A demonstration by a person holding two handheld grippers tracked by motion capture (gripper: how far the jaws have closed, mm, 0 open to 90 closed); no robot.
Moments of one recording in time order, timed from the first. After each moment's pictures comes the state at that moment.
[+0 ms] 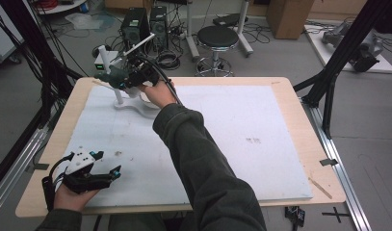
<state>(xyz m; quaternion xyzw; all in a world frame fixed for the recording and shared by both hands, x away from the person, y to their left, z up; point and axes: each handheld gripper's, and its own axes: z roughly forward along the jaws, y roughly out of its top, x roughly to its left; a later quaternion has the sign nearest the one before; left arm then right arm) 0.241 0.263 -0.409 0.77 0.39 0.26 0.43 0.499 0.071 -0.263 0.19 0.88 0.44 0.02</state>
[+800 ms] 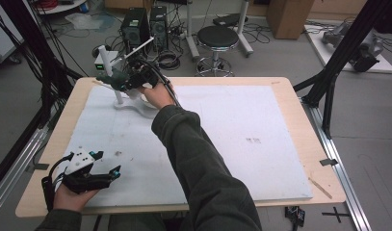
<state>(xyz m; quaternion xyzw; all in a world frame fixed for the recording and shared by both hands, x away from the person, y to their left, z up) 0.241 0.264 -0.409 0.77 0.39 0.26 0.43 0.509 0.075 -0.279 0.20 0.88 0.43 0.02</state>
